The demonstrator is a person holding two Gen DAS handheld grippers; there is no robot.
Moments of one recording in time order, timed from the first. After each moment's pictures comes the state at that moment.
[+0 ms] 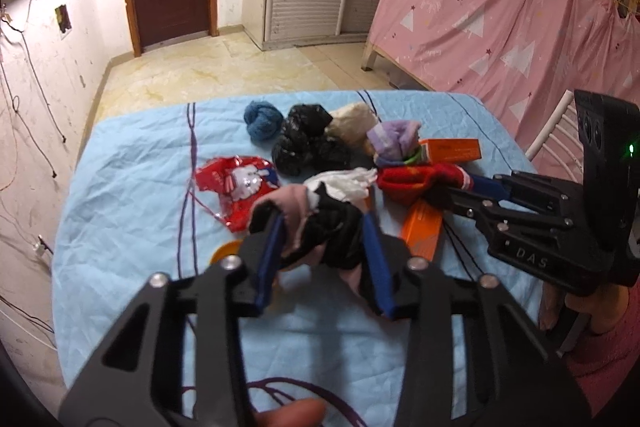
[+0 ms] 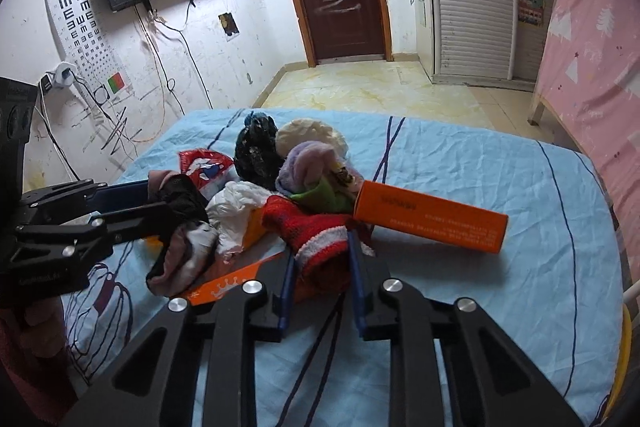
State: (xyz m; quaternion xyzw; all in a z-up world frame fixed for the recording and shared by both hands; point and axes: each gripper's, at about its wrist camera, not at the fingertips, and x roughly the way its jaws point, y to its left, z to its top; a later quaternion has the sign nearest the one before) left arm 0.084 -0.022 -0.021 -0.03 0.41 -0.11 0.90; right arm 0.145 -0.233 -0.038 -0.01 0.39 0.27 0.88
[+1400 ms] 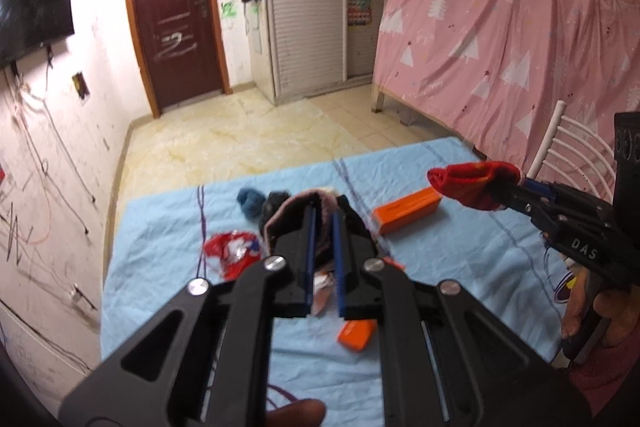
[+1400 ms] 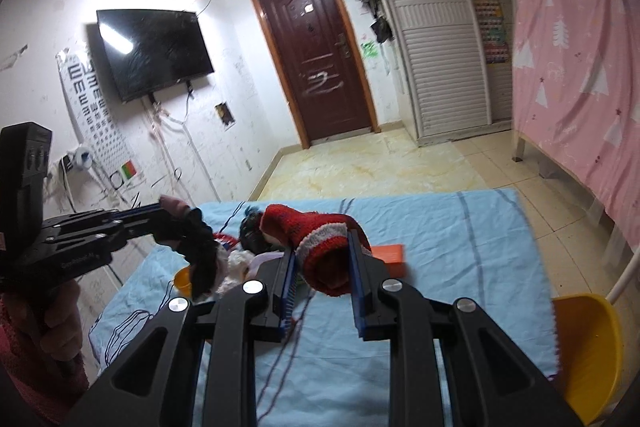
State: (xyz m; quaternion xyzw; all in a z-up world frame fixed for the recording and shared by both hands) left arm 0.051 -0.079 0.050 0.04 0.32 -0.09 0.94; right arm 0.091 -0.331 0.023 0.08 0.27 0.25 0.93
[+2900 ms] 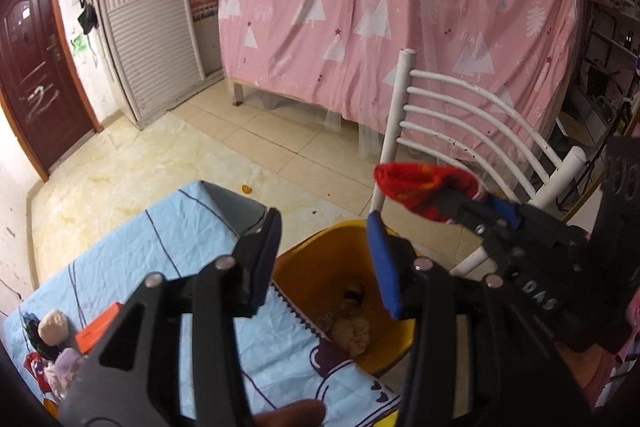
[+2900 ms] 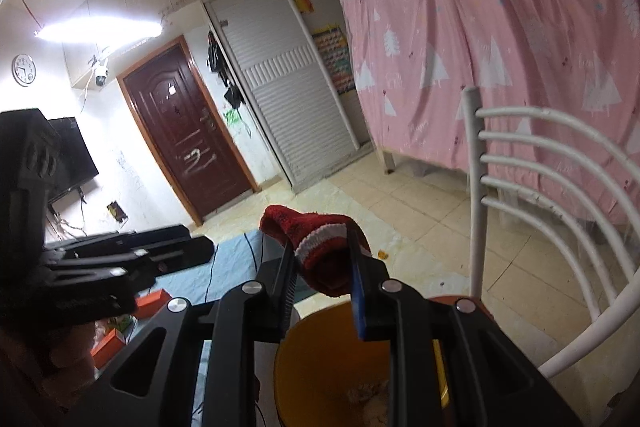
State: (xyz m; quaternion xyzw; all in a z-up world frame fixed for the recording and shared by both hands) left arm 0.109 -0.403 0.032 0.12 0.36 -0.30 0.88; right arm 0.057 -0.608 -0.018 0.20 0.22 0.03 0.96
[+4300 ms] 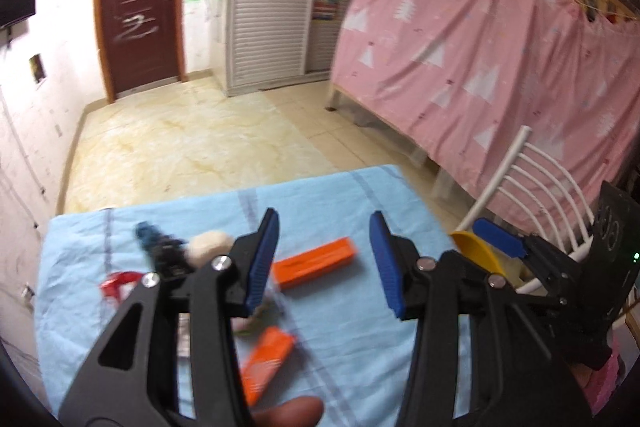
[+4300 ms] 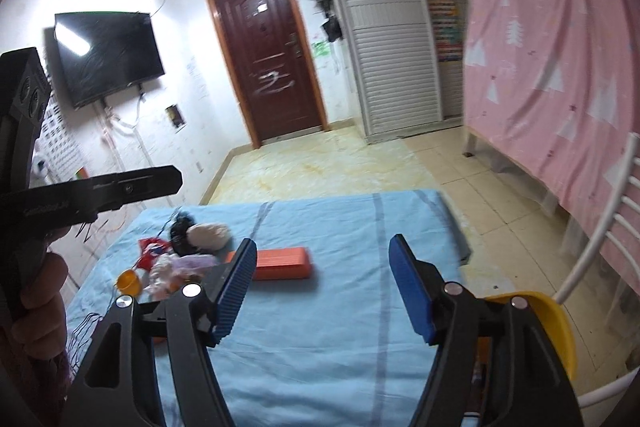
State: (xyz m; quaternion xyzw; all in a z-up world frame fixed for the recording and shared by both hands) left arm 0.113 -0.139 0.057 -0.02 0.35 -0.15 0.92; right arm 0.114 -0.379 0.013 0.07 0.28 0.18 0.94
